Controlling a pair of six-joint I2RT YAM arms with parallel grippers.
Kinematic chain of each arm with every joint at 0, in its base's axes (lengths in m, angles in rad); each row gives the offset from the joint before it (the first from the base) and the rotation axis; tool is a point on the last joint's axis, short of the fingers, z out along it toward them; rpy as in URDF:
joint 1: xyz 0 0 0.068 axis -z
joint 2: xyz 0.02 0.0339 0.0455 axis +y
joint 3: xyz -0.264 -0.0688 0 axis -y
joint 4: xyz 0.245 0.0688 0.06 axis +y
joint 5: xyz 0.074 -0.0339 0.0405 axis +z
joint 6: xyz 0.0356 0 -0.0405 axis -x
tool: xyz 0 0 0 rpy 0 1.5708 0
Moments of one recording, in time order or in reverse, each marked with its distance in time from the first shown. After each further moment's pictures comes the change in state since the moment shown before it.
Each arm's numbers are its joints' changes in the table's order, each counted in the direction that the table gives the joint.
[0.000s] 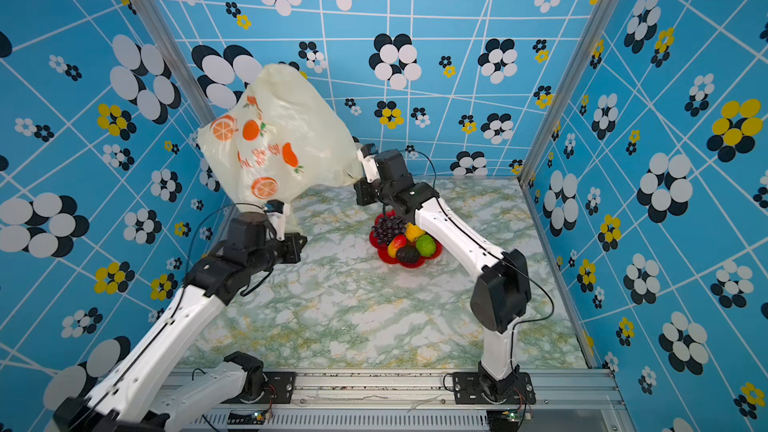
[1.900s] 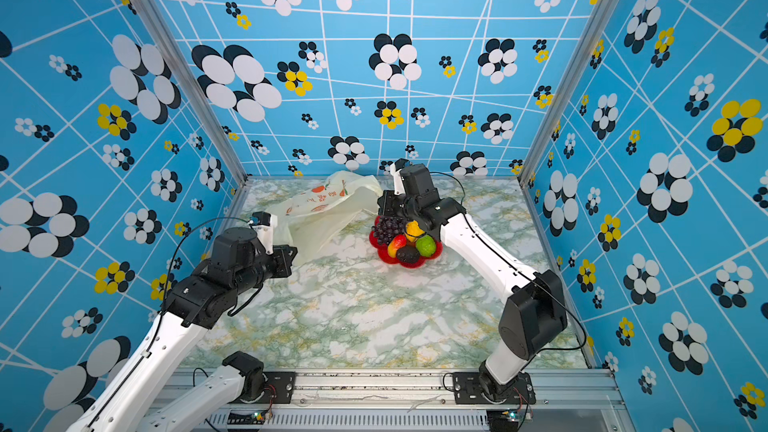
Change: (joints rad) left arm 0.051 -0.227 0.076 0.010 0.029 0.054; right arm 0.005 -0.308 -0.186 -0.112 0.026 -0.174
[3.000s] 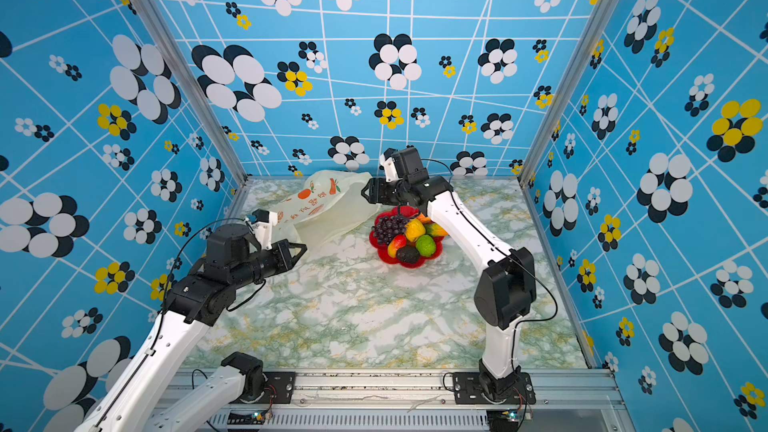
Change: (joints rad) left arm -0.037 -0.013 -0.017 -0.103 -0.256 0.188; right arm 0.050 0.106 0.247 0.207 0.101 0.102
